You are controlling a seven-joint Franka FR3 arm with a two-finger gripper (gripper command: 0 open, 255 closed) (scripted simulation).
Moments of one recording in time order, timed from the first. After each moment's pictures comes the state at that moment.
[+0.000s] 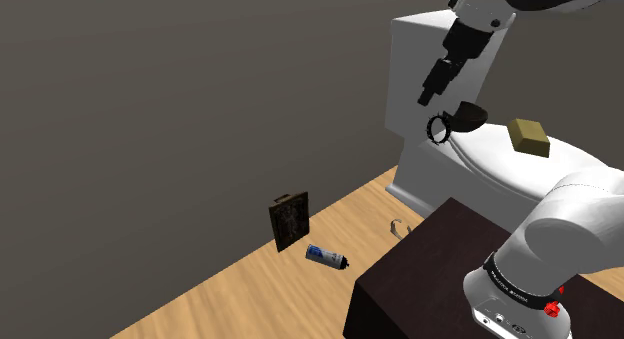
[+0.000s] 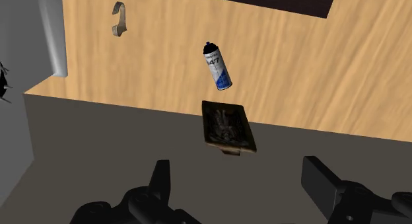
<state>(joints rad) -0.05 -0.90 -0.05 -2.51 0.06 1.83 -0.26</state>
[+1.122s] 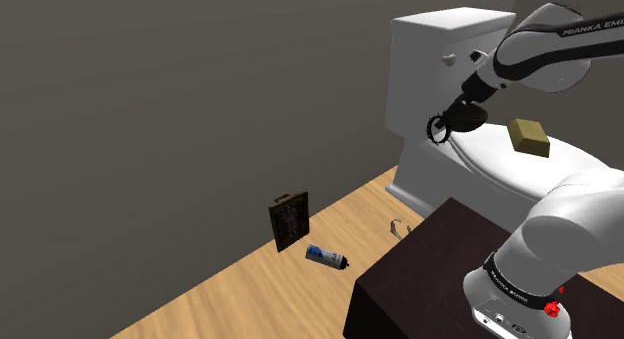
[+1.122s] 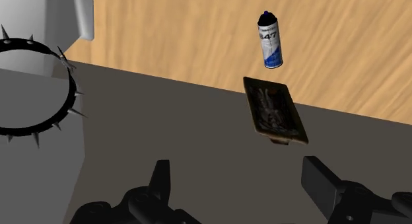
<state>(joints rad) -0.09 -0.75 -0.56 -2.75 -0.06 2.39 -0.78</state>
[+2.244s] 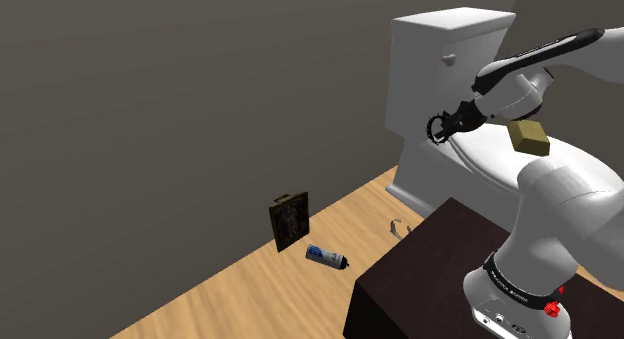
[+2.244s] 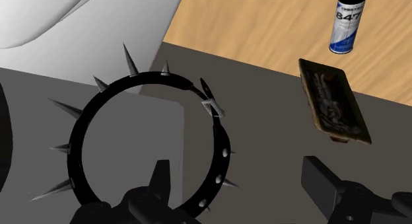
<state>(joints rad) 0.84 -0.51 -1.71 -2.46 0.24 2.76 -1.47</state>
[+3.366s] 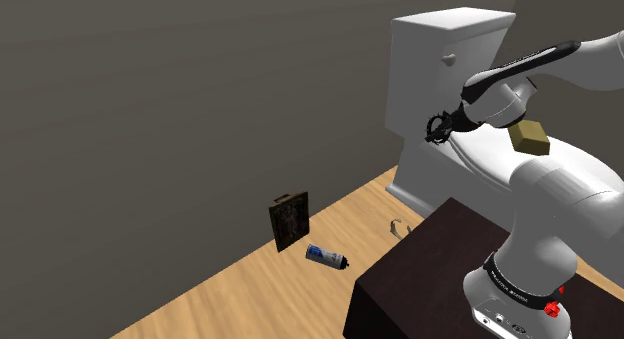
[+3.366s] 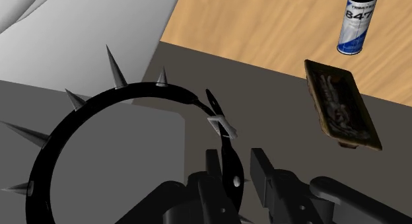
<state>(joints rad) 1.05 -0.57 -1.89 -2.43 0.22 2.85 -1.46</state>
